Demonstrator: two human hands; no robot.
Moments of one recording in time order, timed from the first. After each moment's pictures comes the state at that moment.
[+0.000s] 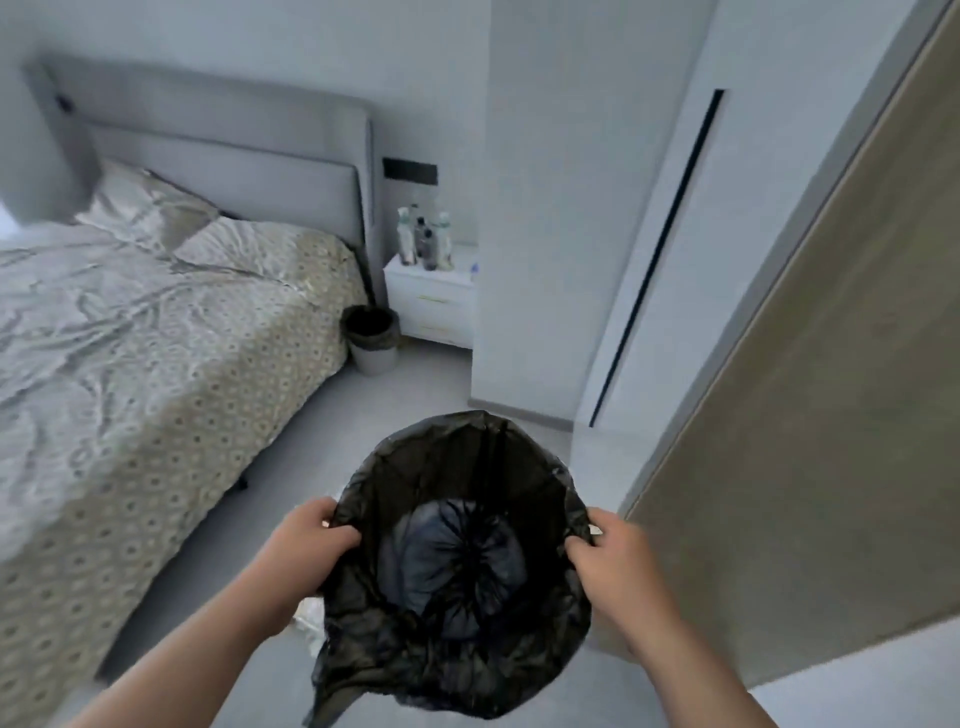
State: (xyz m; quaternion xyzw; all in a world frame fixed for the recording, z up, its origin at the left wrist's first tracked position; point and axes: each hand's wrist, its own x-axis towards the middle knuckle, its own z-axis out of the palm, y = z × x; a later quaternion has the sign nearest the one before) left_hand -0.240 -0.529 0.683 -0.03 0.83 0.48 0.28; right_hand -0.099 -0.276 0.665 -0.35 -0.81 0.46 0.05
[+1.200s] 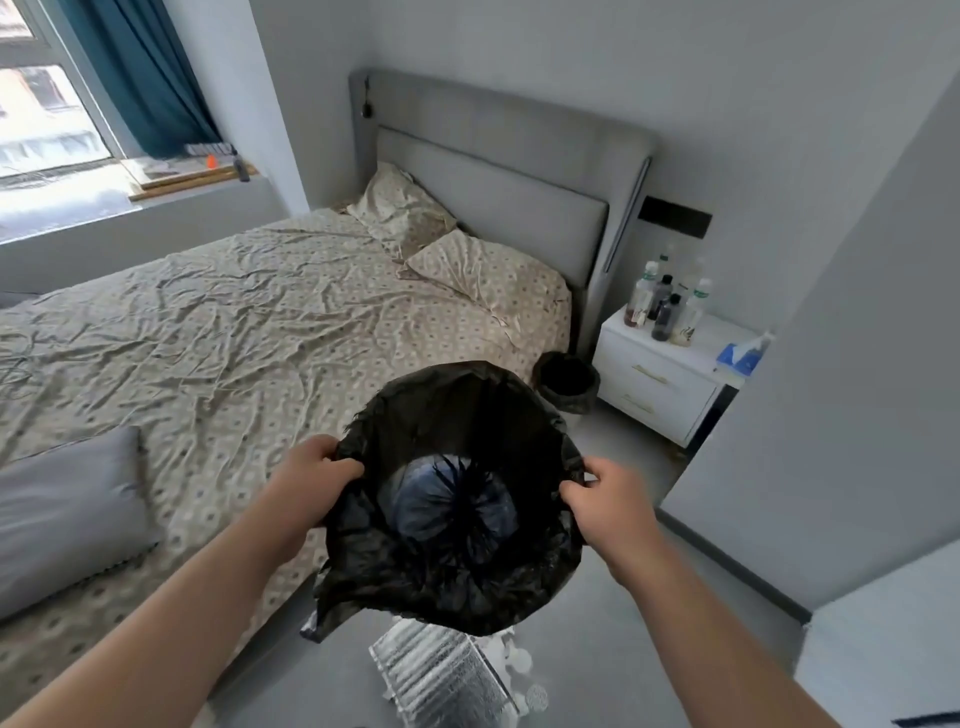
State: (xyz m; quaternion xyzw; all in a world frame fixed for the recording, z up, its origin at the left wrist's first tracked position) left_hand -0.601 -0.650 0.715 -0.24 0.81 0.53 0.07; right_hand -0.602 -0.371 0.668 -0.15 -0.84 0.51 -0.03
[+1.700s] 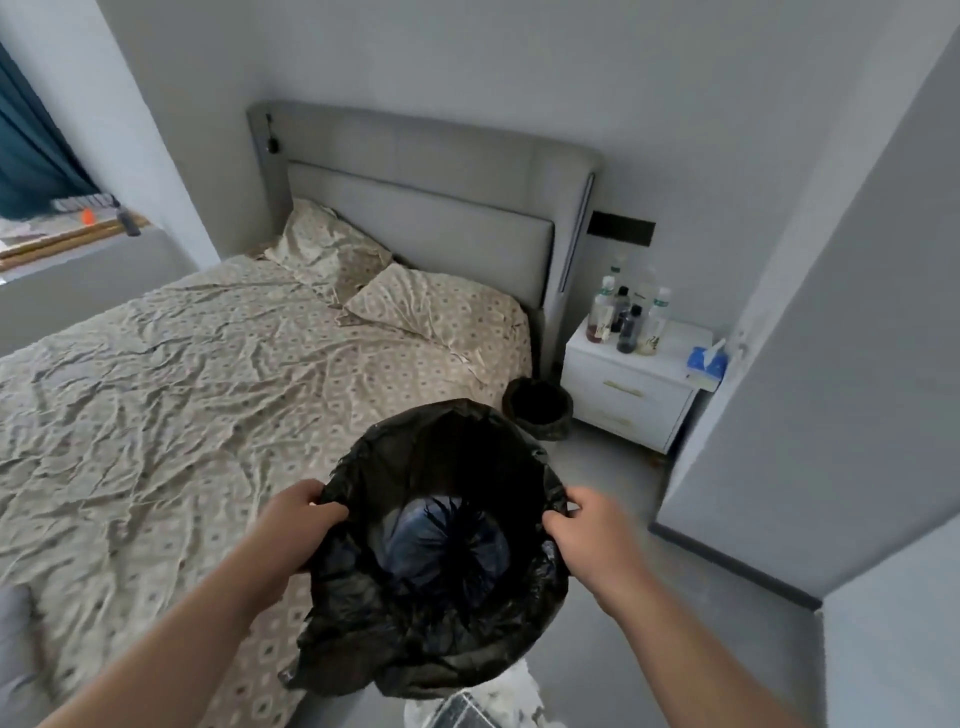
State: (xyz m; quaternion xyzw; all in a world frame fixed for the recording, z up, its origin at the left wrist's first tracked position) left_hand -0.786 -0.718 0.683 -0.17 0.83 0.51 0.16; right_hand -0.731 -0.439 0.639 -0.22 -0.83 0.51 -0.01
